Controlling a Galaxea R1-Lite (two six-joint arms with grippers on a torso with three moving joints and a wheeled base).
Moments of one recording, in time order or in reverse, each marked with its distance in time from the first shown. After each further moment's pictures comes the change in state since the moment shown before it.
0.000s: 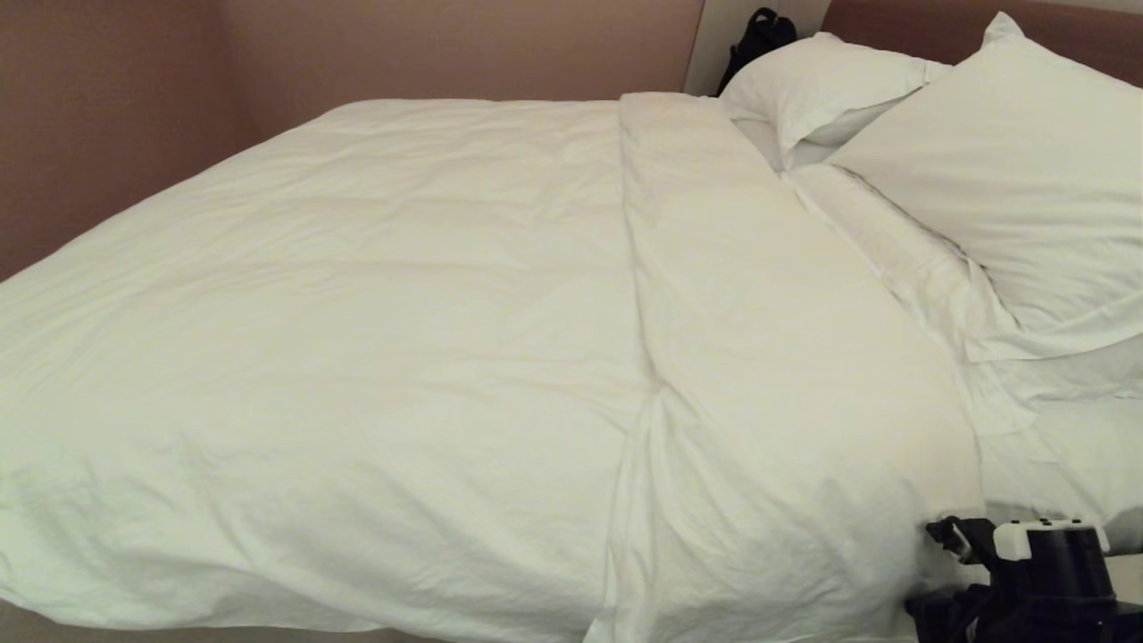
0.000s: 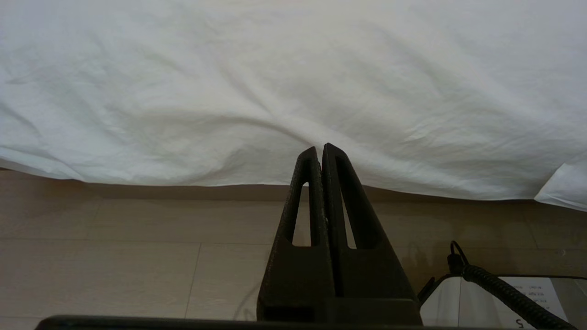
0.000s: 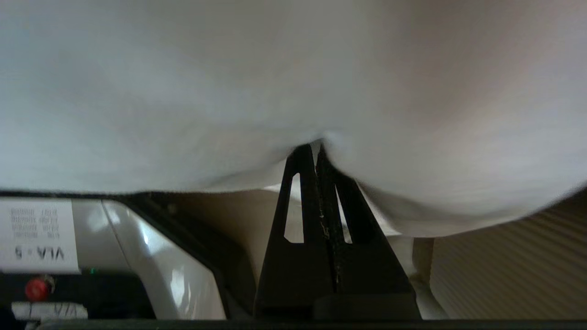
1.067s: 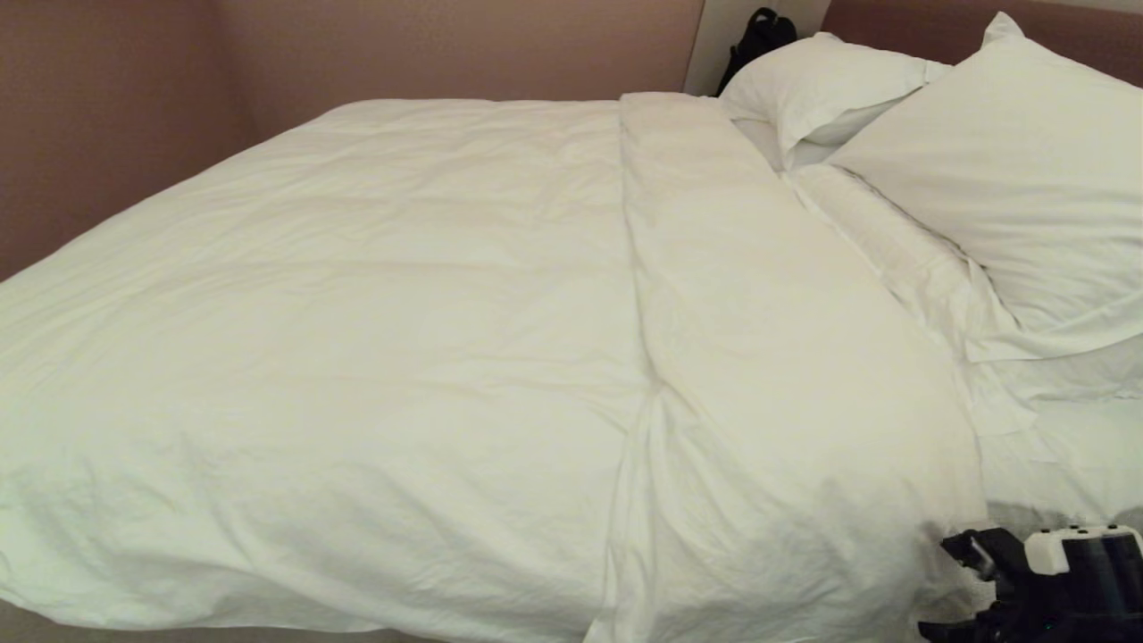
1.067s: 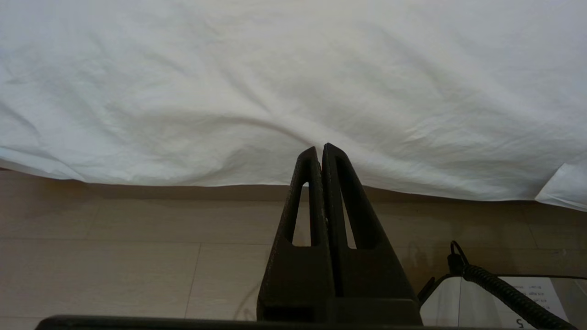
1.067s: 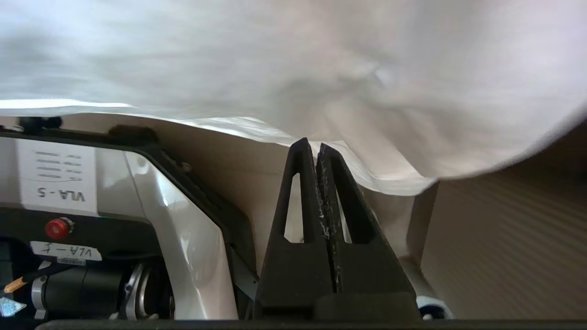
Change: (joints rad) left arm 0.000 0.000 0.000 0.000 0.000 0.000; right arm 0.051 -0.283 0.000 0.299 0.017 -0.035
